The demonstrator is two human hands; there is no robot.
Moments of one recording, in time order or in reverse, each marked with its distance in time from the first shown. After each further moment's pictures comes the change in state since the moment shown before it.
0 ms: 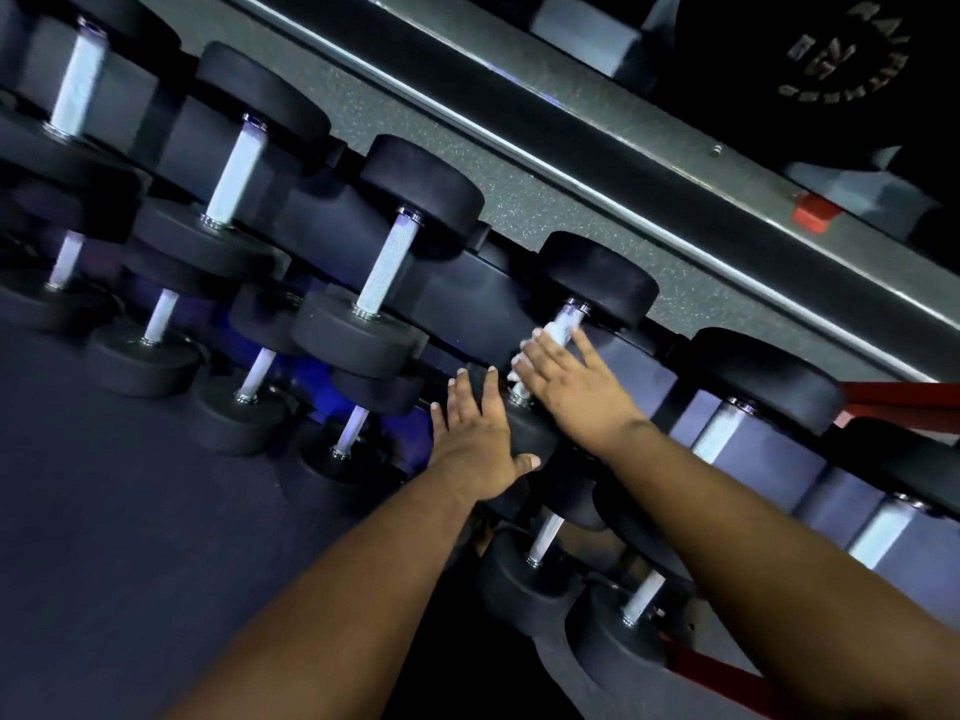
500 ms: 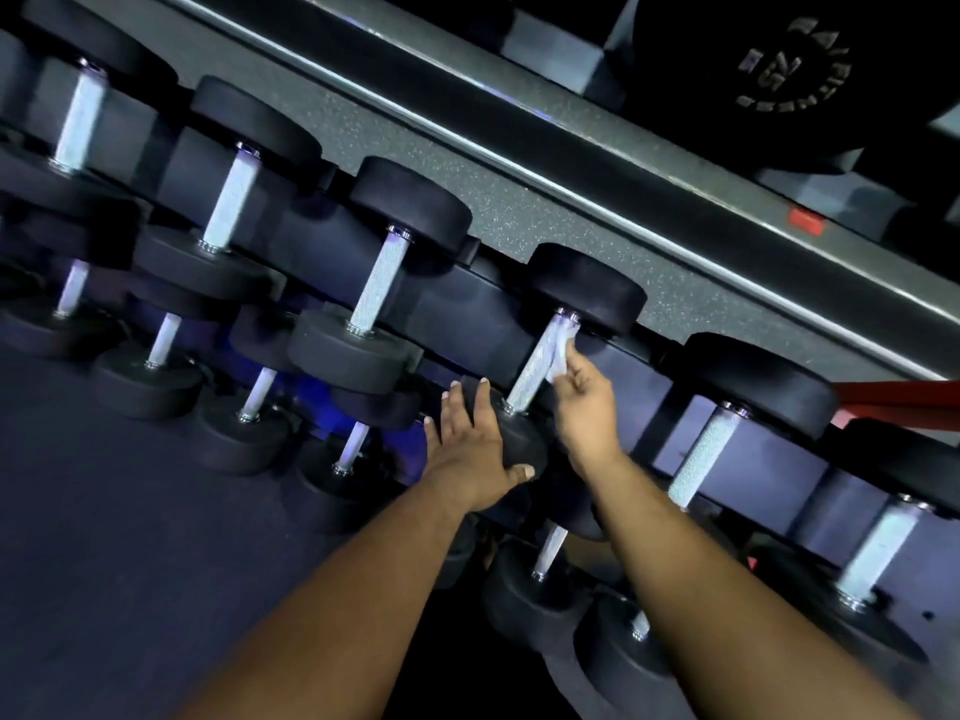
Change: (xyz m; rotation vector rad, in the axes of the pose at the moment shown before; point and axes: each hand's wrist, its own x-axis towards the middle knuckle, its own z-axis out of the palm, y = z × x) left_hand -0.002 -0.001 -0.004 -0.013 -0.046 -0.011; right_hand 0.010 -0.026 0.007 1.745 0.352 0.997
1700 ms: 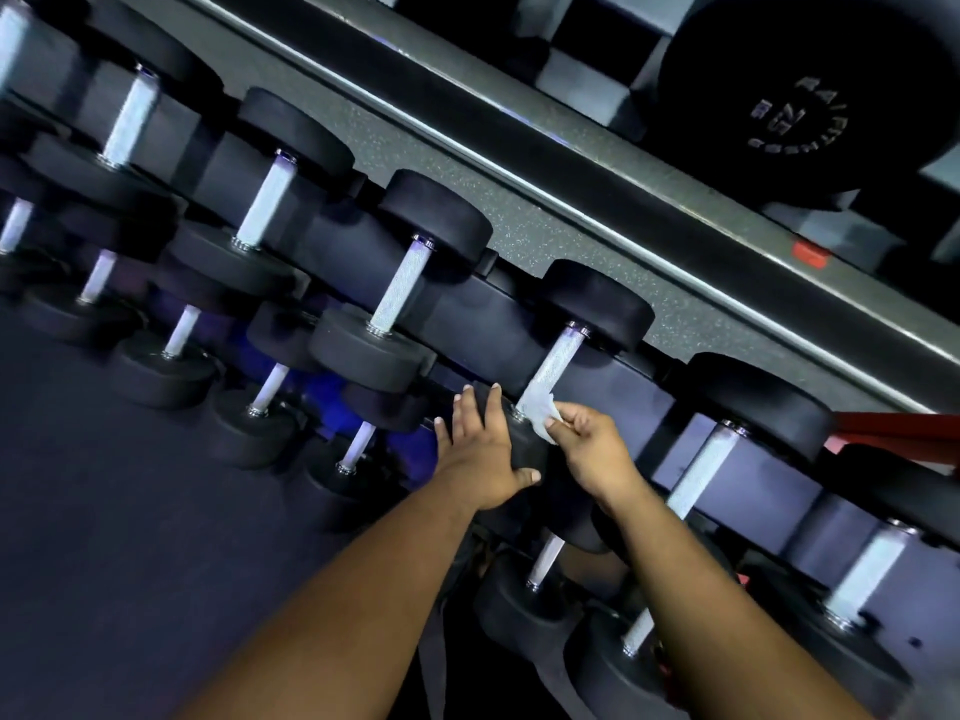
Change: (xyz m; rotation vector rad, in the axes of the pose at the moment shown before) left_hand -0.003 0.000 0.002 -0.037 0.040 0.014; right_hand -0.043 -0.007 -0.022 -0.038 -0.299 0.021
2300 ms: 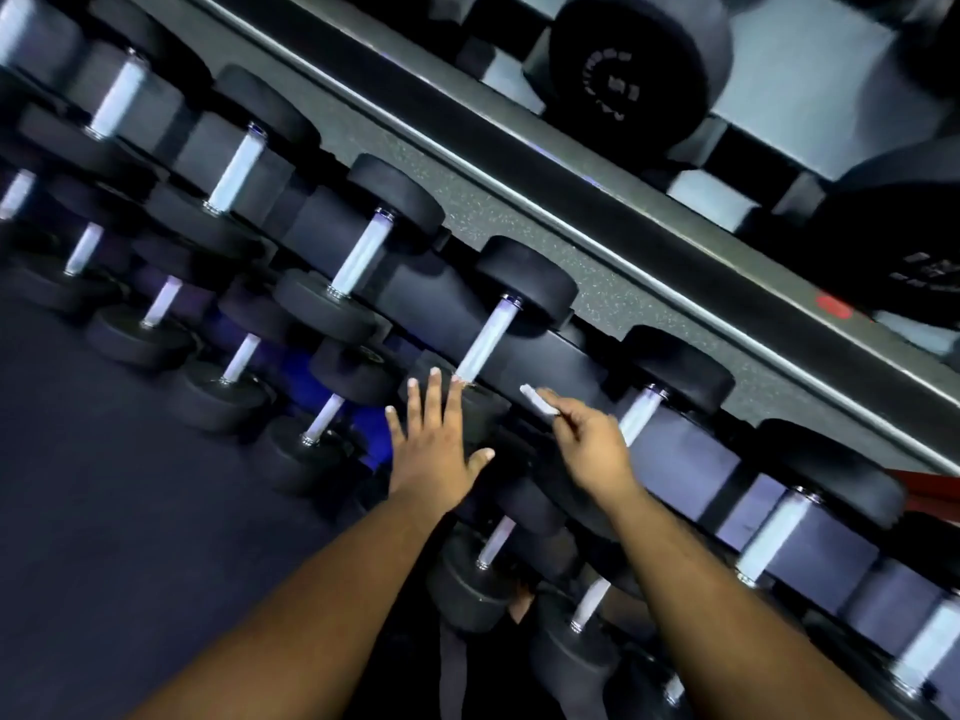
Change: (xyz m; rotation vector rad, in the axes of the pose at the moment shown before) left_hand 0.001 -0.140 -0.095 0.144 0.403 -0.001; right_hand 0.047 -0.083 0.099 -0.467 0.098 -0.317
